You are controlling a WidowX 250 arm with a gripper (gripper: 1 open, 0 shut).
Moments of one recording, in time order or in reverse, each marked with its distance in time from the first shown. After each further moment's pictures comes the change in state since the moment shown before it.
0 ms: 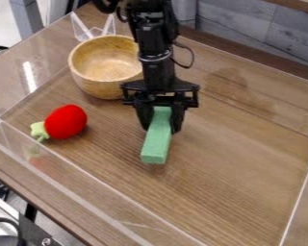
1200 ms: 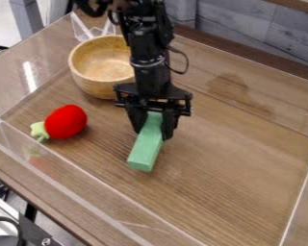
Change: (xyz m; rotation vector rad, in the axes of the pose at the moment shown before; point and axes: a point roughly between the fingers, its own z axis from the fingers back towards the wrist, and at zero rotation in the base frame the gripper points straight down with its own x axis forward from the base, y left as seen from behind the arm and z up) arm -0.015 0.000 0.000 0.025 -0.030 -0.158
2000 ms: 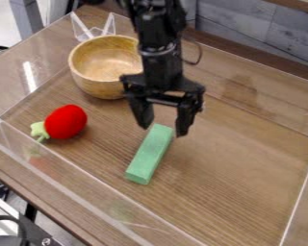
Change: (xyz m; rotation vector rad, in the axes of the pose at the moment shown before) arm -0.014 -0.024 0.036 -0.011 -0.032 -0.029
